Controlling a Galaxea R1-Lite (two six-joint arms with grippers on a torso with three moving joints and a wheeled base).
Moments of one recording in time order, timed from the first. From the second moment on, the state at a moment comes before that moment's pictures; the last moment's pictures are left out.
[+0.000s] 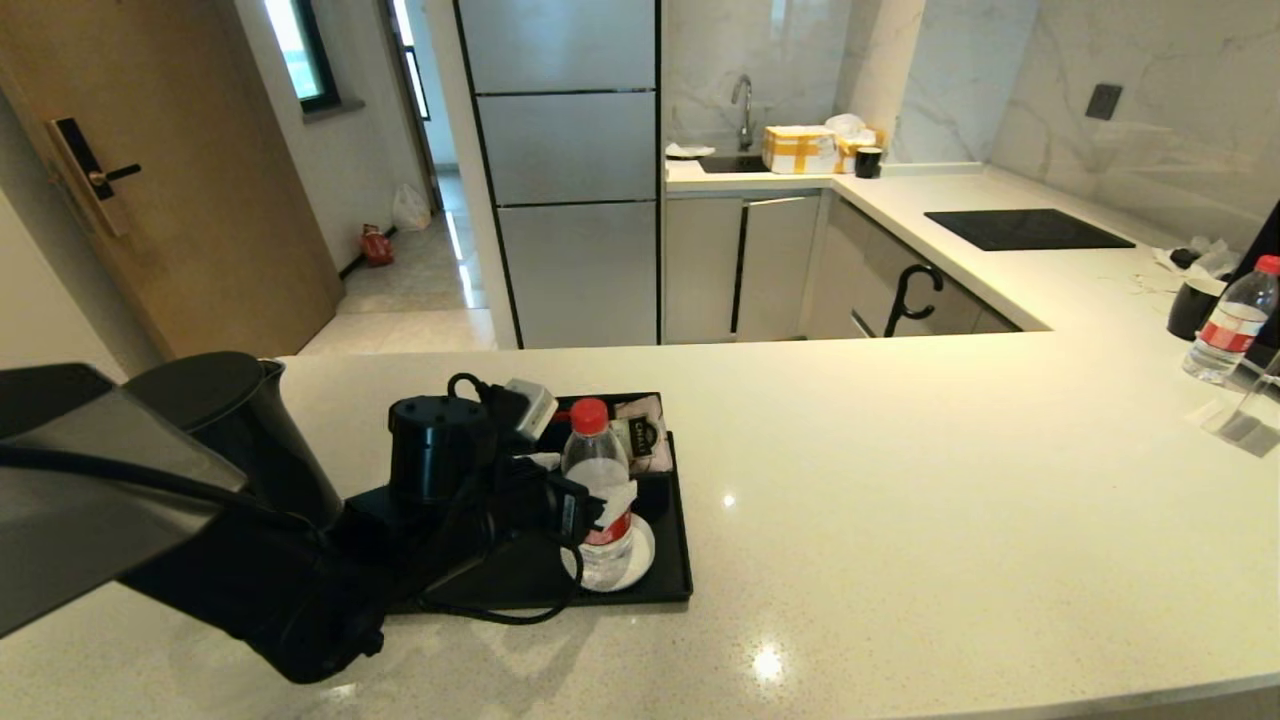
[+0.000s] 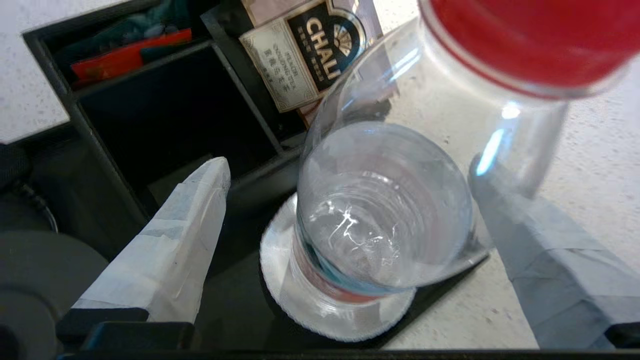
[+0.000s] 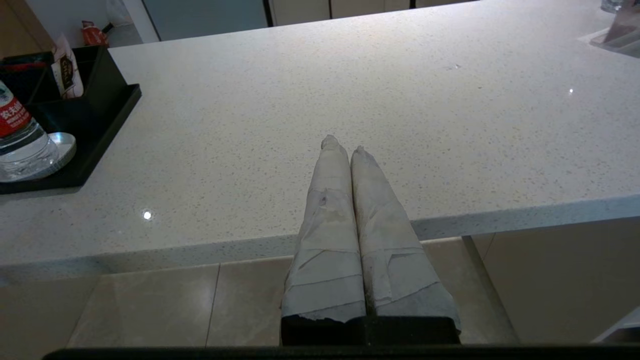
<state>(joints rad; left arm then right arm) -0.51 1.96 -0.71 -0.90 -0.11 -0.04 0.00 0.00 0.00 0.00 -0.02 0.05</state>
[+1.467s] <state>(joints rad) -0.64 1.85 -0.74 -0.80 0.29 0.01 0.00 0.00 0.00 0.00 -0.02 0.05</state>
